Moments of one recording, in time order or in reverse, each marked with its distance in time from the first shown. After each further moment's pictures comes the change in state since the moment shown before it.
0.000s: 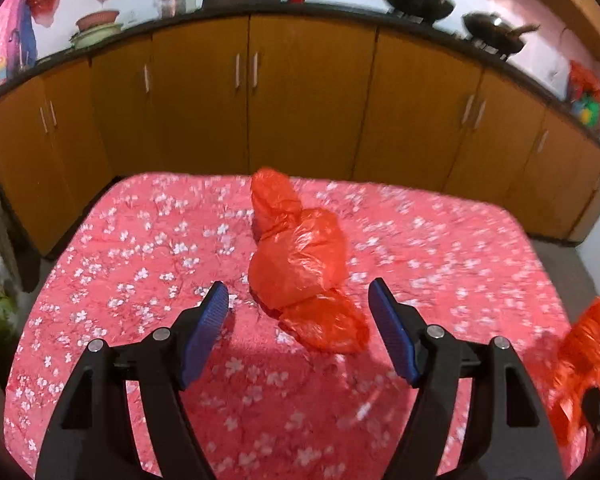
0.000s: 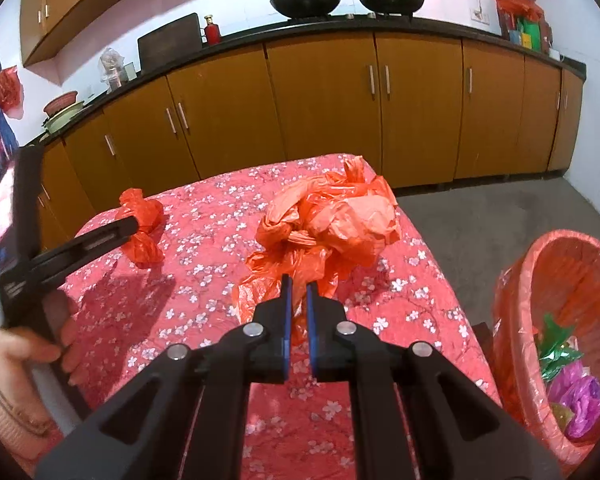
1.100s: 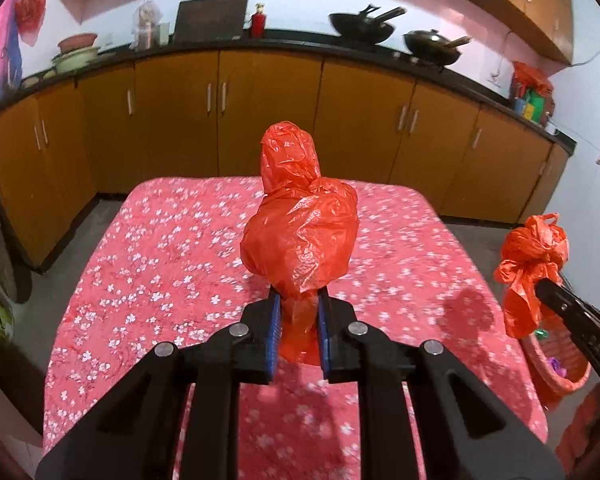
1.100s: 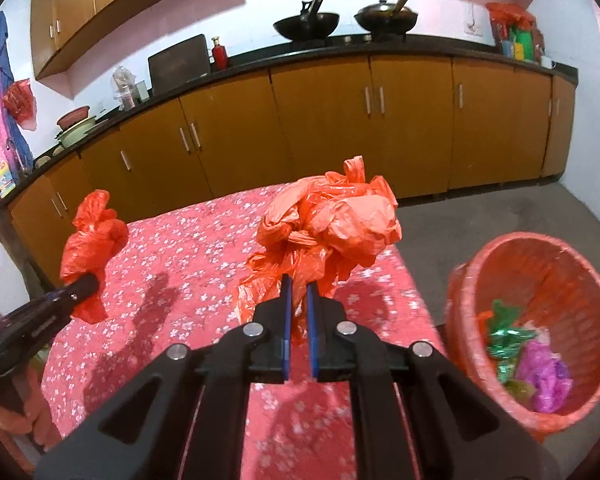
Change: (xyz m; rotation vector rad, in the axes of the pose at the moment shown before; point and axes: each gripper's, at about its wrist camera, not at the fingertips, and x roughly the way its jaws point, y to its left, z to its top) left arm -0.165 -0.004 -0.055 0.089 -0.096 -0.158; right arm -0.104 -0.012 -0.005 0.001 -0.068 0.006
